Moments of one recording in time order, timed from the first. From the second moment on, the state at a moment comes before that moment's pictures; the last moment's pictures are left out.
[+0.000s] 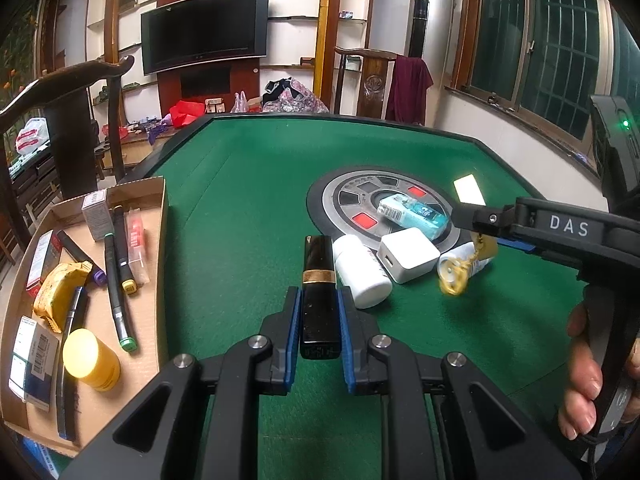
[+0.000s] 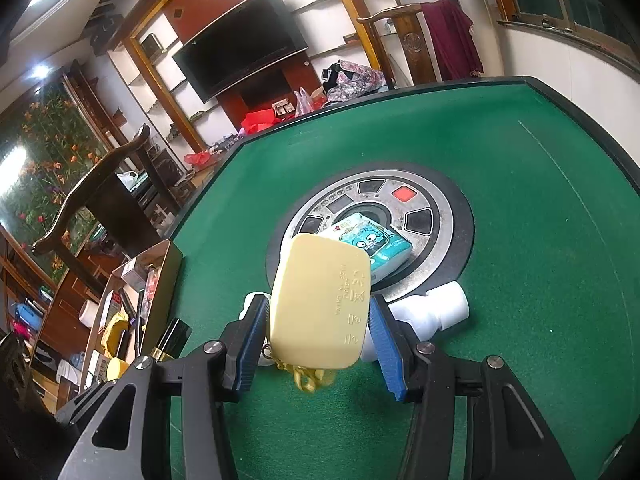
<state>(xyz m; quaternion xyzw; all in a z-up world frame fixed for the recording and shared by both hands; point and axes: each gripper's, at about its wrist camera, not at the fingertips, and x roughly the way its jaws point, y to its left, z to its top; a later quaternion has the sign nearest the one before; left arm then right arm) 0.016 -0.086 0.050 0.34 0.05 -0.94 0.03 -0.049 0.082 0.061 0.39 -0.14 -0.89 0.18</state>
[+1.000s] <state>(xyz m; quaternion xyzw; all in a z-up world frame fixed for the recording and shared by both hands) 0.049 -0.095 0.074 0.32 0.07 -0.94 0.04 -0.039 0.070 0.061 0.39 -0.12 -0.89 0.19</state>
